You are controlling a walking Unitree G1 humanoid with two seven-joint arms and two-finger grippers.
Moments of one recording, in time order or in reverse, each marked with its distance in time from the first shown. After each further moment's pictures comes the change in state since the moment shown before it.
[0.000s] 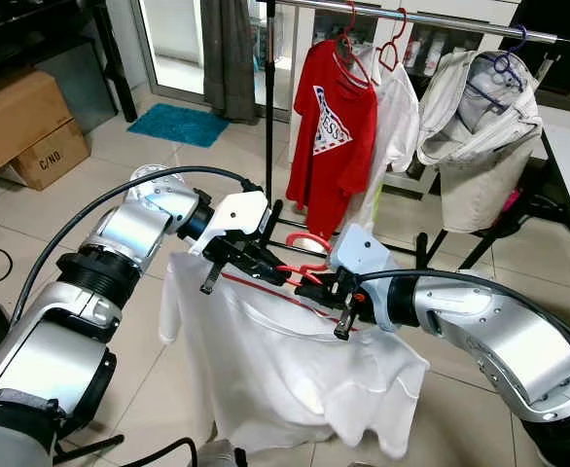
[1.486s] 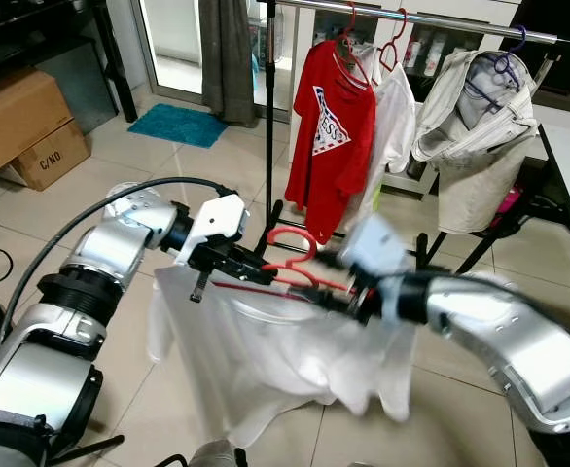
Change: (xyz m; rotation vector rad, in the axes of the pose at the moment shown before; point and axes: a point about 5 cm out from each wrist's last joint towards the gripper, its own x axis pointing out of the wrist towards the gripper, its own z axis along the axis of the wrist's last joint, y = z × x) left arm -0.007 -0.014 -0.021 -0.073 -0.051 0.084; right arm -0.007 0.005 0.003 -0.055 -0.110 0.021
